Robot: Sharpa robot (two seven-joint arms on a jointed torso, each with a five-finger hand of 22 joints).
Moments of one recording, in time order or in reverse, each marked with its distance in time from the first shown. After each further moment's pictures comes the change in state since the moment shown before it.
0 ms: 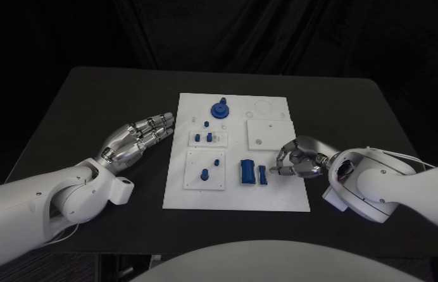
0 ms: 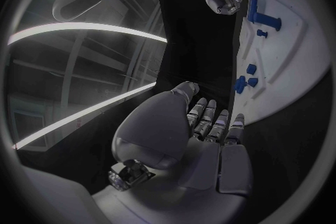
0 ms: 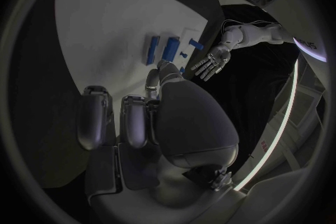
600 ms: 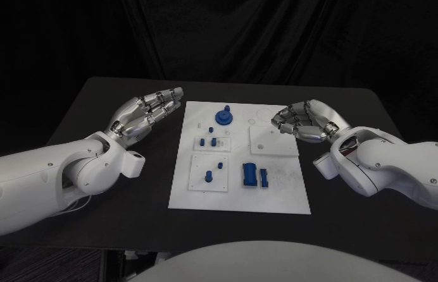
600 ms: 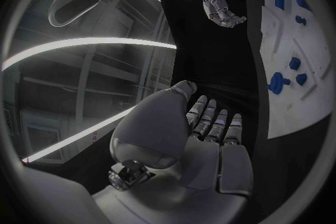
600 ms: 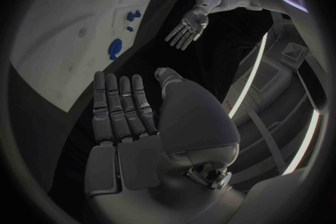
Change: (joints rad) left arm 0.092 0.038 0.001 -0.004 0.013 -0.056 0.004; left_hand -0.022 -0.032 0.028 0.068 -0.015 0.053 0.007 0.000 0.003 0.013 -0.019 -0.020 -0.001 -0.011 -0.036 -0.013 -0.001 -0.024 0.002 -0.067 0.000 -0.001; right arm 0.071 0.092 -0.004 -0.149 0.387 -0.148 0.494; right_hand -0.120 0.000 0.154 0.085 0.045 -0.187 0.193 -0.263 -0.338 -0.885 0.272 -1.001 -0.615 -0.846 0.309 -0.901 -0.899 0.044 -0.757 0.214 -1.120 -0.363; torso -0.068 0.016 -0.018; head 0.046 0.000
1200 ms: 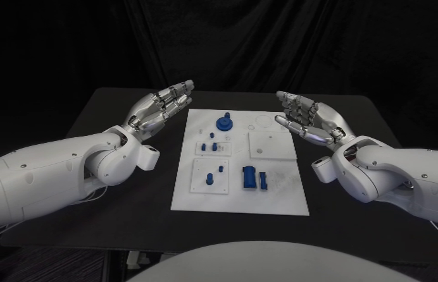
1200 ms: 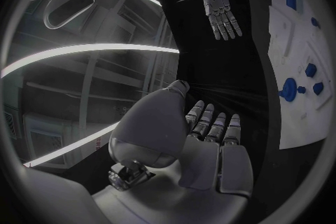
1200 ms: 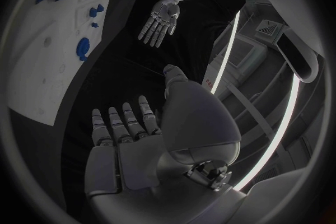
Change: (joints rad) left arm 0.000 0.080 0.000 -0.064 0.012 -0.017 0.001; left_hand -0.031 -0.010 -0.086 0.114 -0.033 -0.121 -0.066 -0.019 -0.011 -0.058 -0.076 -0.124 -0.009 -0.035 -0.010 -0.069 -0.010 -0.032 -0.001 -0.035 0.000 0.000; right arm -0.067 0.036 -0.001 -0.088 0.277 0.101 0.385; right_hand -0.049 0.003 -0.162 0.005 -0.117 -0.404 -0.216 -0.244 -0.395 -0.509 -0.097 -0.239 -0.498 -0.548 0.009 -0.331 -0.332 -0.015 -0.602 0.083 -0.152 -0.746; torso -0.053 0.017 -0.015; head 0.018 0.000
